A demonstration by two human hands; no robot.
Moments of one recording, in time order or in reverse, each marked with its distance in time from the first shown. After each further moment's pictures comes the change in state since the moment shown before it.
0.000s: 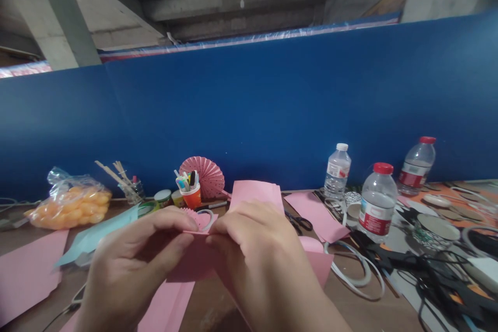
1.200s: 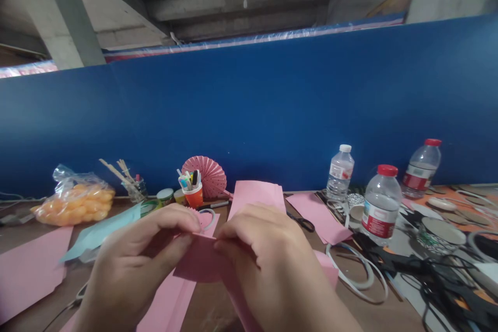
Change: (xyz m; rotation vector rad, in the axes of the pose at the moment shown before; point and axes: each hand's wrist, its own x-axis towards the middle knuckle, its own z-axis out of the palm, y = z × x) left_hand -0.001 -0.002 -0.005 -0.009 -0.067 -0.033; right_hand -0.001 0.000 -0.009 0.008 -0.139 0.091
